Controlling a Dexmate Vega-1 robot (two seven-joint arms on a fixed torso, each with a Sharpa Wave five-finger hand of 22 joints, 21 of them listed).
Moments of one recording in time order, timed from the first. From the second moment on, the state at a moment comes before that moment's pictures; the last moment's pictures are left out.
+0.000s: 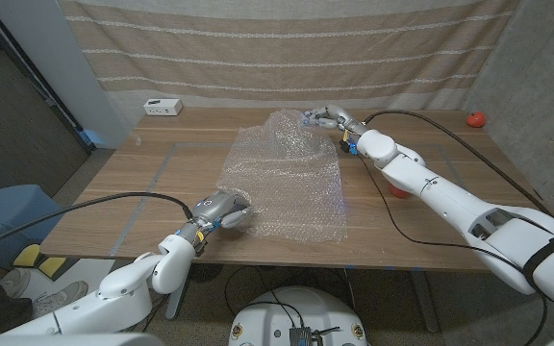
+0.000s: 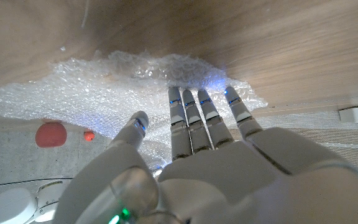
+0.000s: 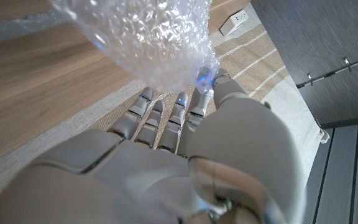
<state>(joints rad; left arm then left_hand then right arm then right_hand) 1.30 1.02 0.53 -2.05 0.50 0.31 0.30 0.27 0.14 0.70 -0.09 0.20 0.70 0.07 0.20 0.20 0.51 0.00 0.30 0.22 0.41 -0.02 0.27 0.18 0.08 0.18 0.61 0.19 -0.43 -0.44 -0.70 -1.11 0.16 0.24 0.06 1.03 0.12 0.29 -0.13 0.23 1.04 -0.04 0.43 0.20 0.50 -0.13 0.24 0.20 0.22 -0.04 0.26 0.21 0.33 -0.03 0.21 0.18</state>
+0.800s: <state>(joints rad) 1.28 1.01 0.53 -2.05 0.50 0.31 0.29 0.26 0.14 0.69 -0.09 0.20 0.68 0.08 0.20 0.20 0.51 0.00 0.29 0.22 0.41 -0.02 0.25 0.18 0.08 0.18 0.60 0.19 -0.27 -0.26 -0.59 -0.60 0.52 0.39 0.69 1.02 0.11 0.21 -0.12 0.30 1.09 -0.11 0.34 0.19 0.38 -0.20 0.19 0.22 0.00 -0.03 0.19 0.22 0.11 -0.03 0.18 0.19</state>
